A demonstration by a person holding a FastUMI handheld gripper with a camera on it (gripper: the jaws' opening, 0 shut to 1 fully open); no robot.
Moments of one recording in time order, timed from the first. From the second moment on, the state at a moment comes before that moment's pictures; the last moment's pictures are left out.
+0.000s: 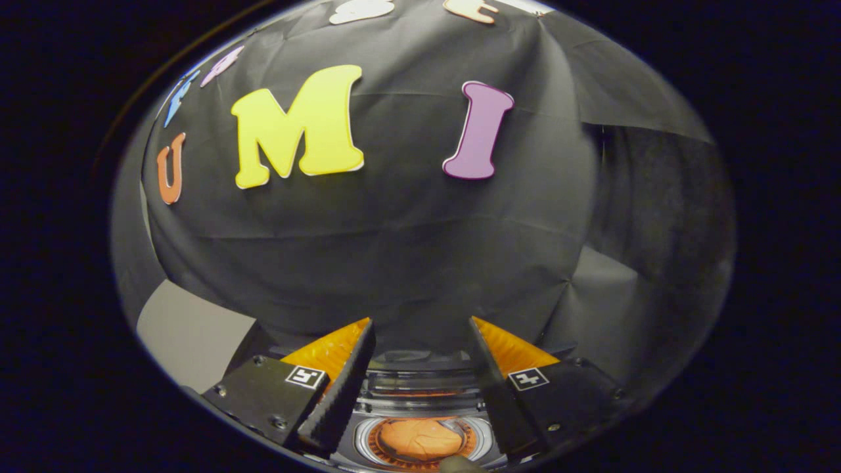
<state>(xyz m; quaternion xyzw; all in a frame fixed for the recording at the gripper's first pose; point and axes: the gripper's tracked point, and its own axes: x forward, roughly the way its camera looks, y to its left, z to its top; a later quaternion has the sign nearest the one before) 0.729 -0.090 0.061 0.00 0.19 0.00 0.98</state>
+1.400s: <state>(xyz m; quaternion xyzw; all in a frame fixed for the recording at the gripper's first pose) 0.740 -0.102 0.000 0.00 0.18 -0.02 0.98</state>
